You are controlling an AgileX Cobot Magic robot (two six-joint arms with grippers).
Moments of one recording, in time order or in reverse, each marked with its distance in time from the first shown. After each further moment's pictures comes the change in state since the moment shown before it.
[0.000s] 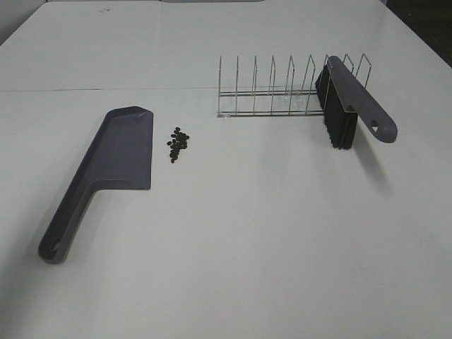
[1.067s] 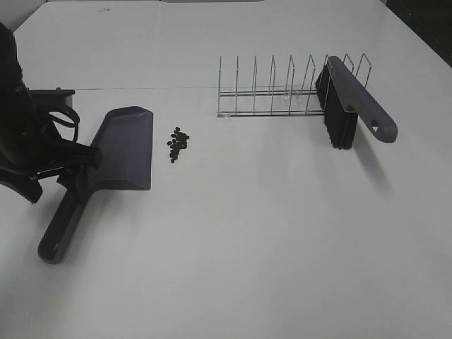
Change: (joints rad) left arm -0.133 1.022 -0.484 0.162 0.247 -0.187; right arm 0.000 0.000 0.000 0.000 0.000 0.000
